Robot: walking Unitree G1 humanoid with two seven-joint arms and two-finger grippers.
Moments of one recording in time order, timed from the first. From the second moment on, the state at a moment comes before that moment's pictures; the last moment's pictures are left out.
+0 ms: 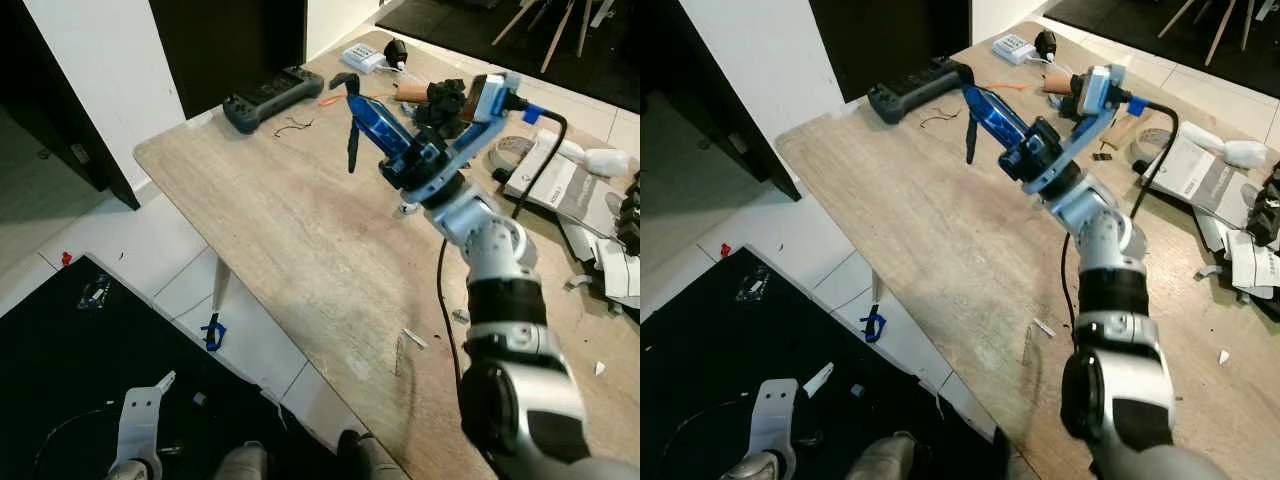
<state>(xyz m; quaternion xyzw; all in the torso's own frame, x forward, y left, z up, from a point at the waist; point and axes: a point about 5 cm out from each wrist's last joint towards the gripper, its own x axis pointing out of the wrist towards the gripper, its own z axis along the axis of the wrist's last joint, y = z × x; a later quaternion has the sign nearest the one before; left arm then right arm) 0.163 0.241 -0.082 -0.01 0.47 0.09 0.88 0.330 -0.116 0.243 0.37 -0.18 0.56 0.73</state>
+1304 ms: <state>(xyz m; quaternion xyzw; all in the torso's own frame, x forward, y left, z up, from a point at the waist) 0.170 0.238 -0.081 0.00 0.47 0.09 0.88 0.318 -0.074 0.208 0.30 -0.09 0.46 0.83</state>
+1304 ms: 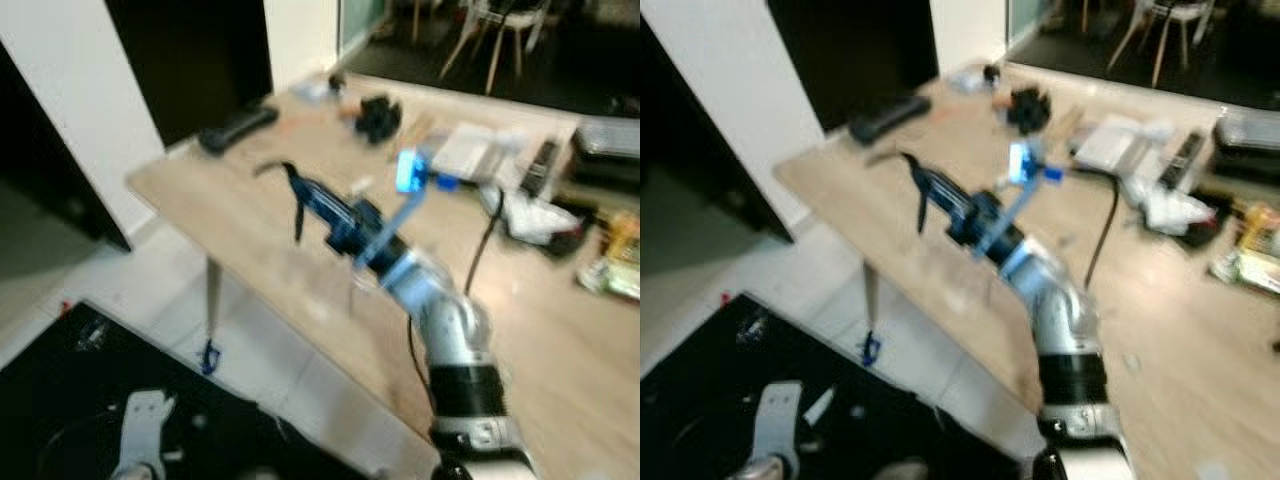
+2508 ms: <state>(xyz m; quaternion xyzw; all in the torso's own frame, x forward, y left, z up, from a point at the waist) 0.155 0.229 -0.089 0.04 0.50 0.04 0.87 0.309 -0.047 0.182 0.22 -0.02 0.50 0.84</state>
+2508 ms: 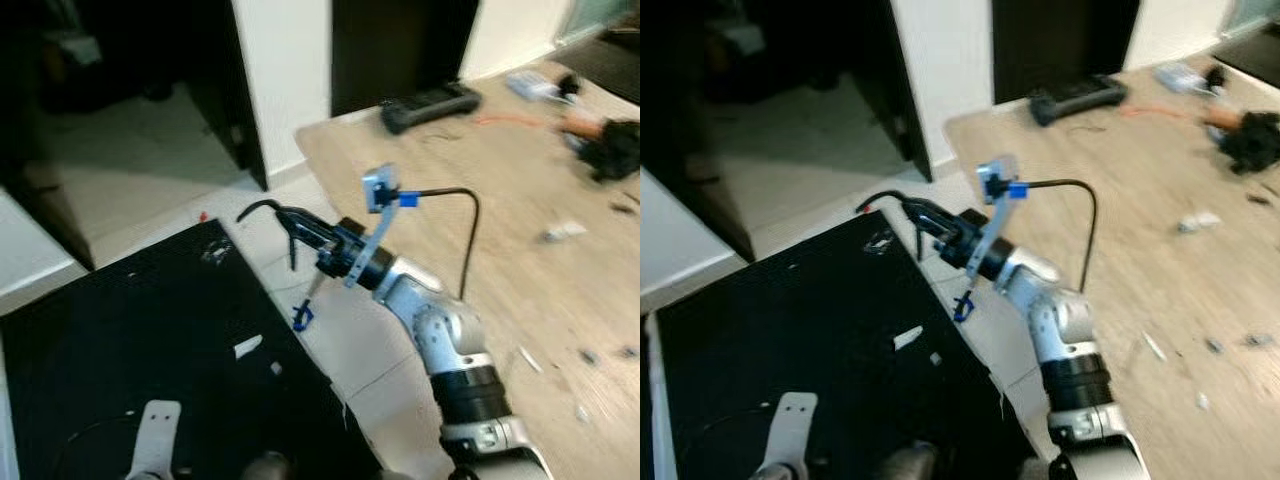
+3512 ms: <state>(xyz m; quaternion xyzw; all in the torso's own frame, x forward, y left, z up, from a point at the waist) 0.136 0.235 -0.094 0.03 0.51 0.04 0.86 0.303 -0.035 0.159 0.20 0.01 0.50 0.84</state>
